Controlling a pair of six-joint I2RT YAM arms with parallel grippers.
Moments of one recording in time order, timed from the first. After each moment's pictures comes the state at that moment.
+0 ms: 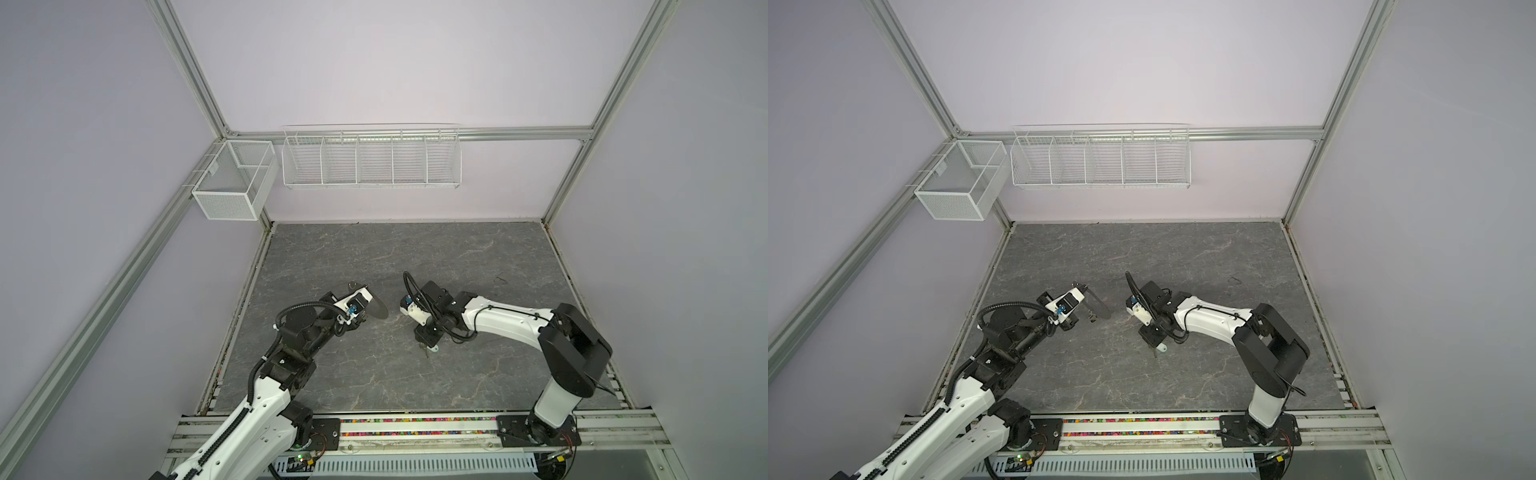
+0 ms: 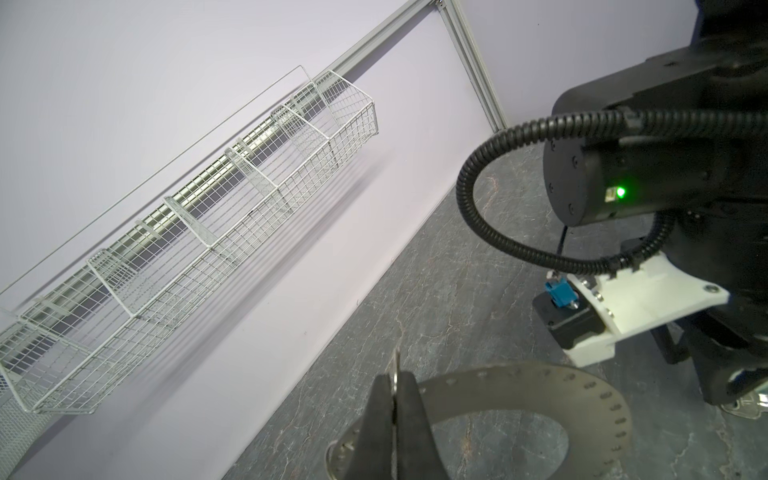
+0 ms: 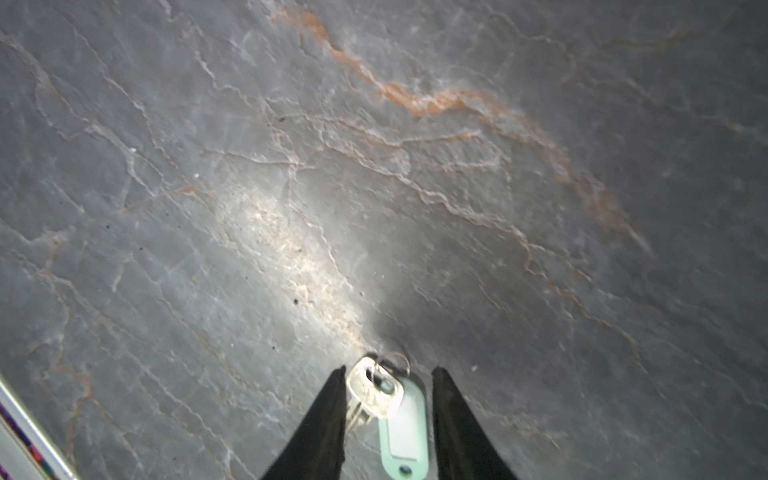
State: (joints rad) left arm -0.50 0.73 0.46 0.23 0.22 0.62; right arm 0.85 1.75 1.08 -0.55 -0.12 -0.05
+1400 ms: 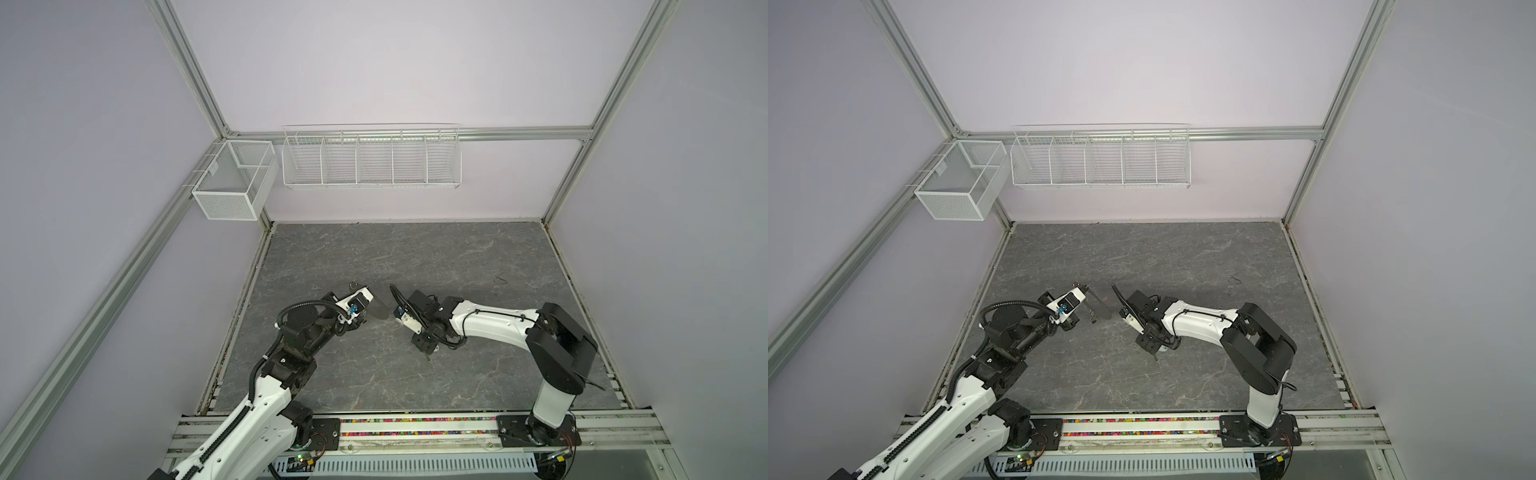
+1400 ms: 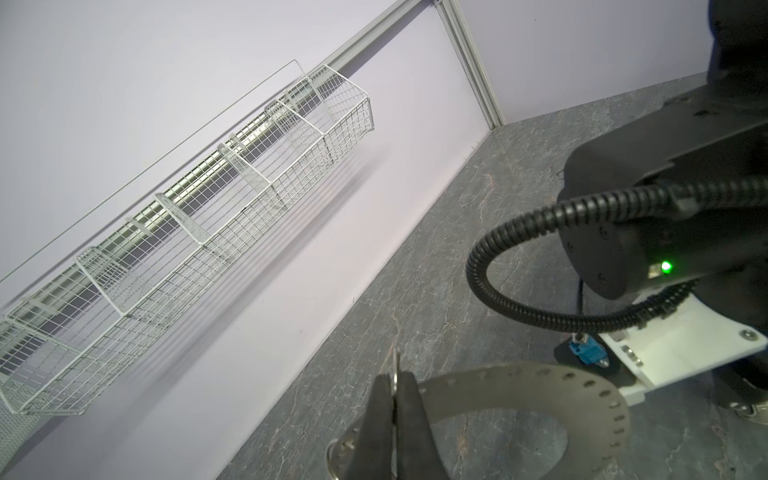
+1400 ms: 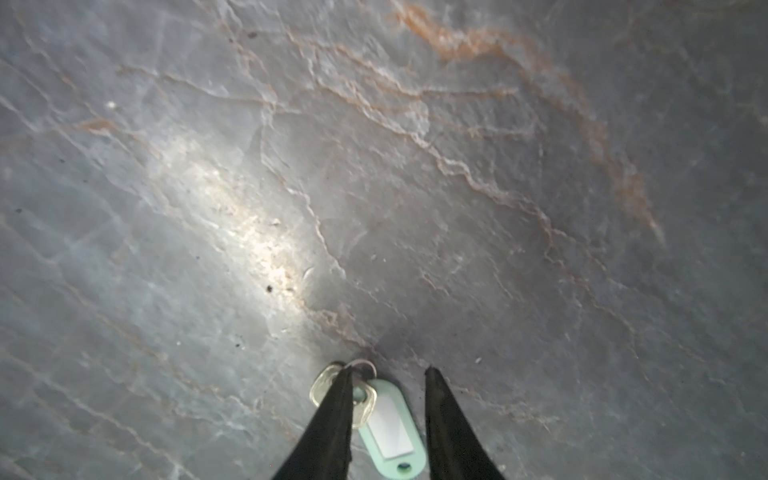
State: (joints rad) left arm -0.50 0.74 0.46 0.23 0.23 0.62; right arm 0.92 1.78 1.13 -0.65 0.05 -0.08
